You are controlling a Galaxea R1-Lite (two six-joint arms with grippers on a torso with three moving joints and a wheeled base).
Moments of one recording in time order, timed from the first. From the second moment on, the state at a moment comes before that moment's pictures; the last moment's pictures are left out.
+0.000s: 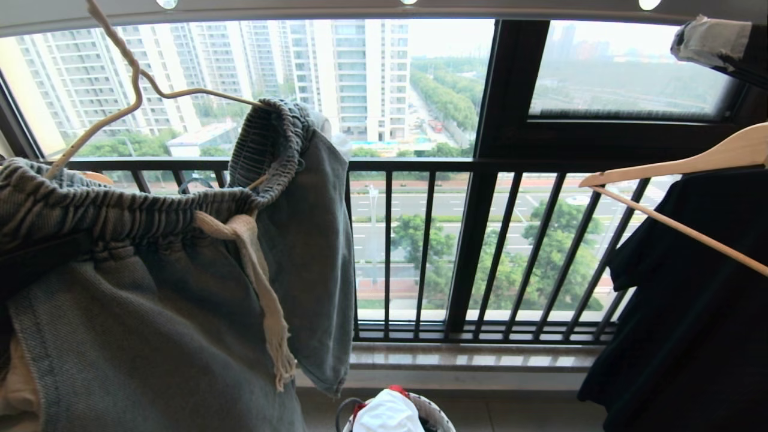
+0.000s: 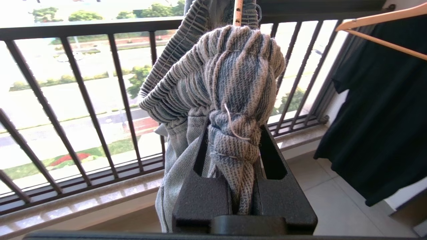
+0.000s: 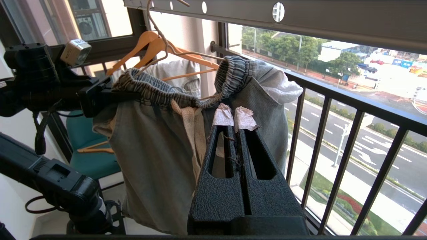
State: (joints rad) left arm -0.55 0.77 -0.77 -0.05 0.08 -0.09; right arm 0.43 1.15 -1.09 -0.32 0.60 0.18
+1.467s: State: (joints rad) left arm -0.55 0.81 -0.76 -0.06 0.25 -0.09; right arm 0.41 1.13 -1.09 -0.33 0.60 0.18
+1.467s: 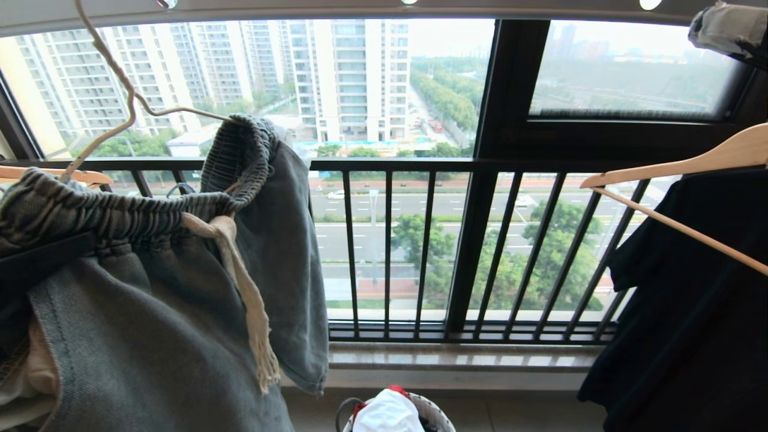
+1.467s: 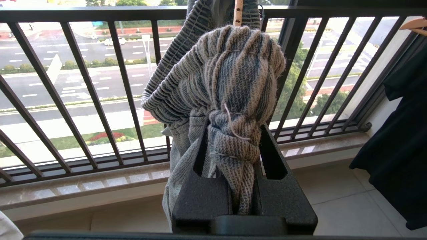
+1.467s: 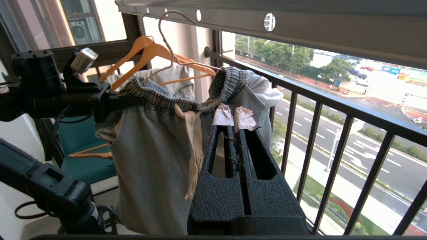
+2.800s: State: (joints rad) left arm -0.49 0.88 -0.76 -0.14 0.25 -0.11; right arm 0.40 1.14 -1.08 -0.35 0.60 0.18
